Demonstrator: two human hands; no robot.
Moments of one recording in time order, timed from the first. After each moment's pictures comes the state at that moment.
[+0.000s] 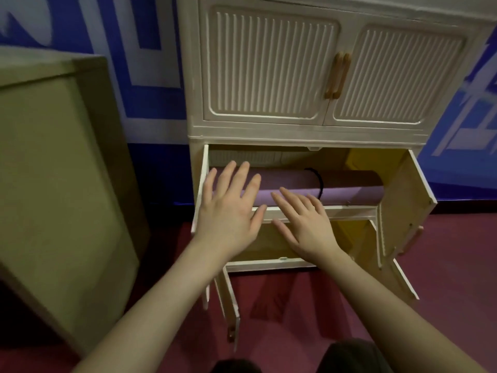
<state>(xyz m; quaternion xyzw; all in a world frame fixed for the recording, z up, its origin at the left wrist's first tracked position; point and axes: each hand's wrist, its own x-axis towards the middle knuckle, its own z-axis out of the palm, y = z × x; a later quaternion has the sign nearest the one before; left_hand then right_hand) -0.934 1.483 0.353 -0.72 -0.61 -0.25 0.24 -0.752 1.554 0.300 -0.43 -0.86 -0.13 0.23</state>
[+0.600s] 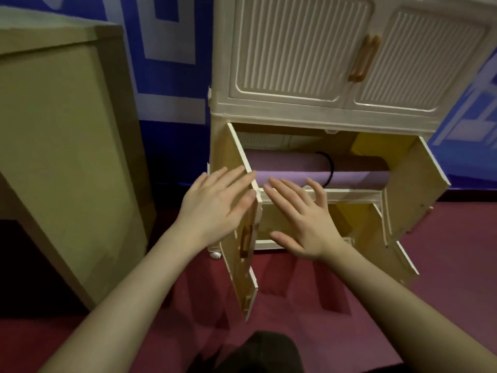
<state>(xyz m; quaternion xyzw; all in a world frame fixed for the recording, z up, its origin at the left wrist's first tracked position) -1.009 1.441 0.340 -0.75 -0.61 -0.26 0.02 -0.796 1.490 0.312 -0.30 -0.90 -0.20 0.24</state>
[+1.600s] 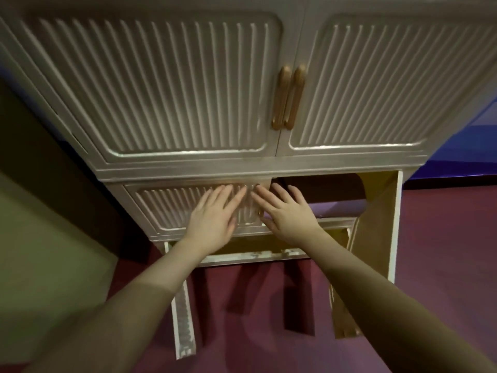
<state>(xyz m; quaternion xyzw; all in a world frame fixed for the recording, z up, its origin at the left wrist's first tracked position) -0.863 1.691 0.350 -0.76 -0.64 -0.10 0.03 -0.662 1.750 0.341 -0.41 -0.91 -0.10 0.05</state>
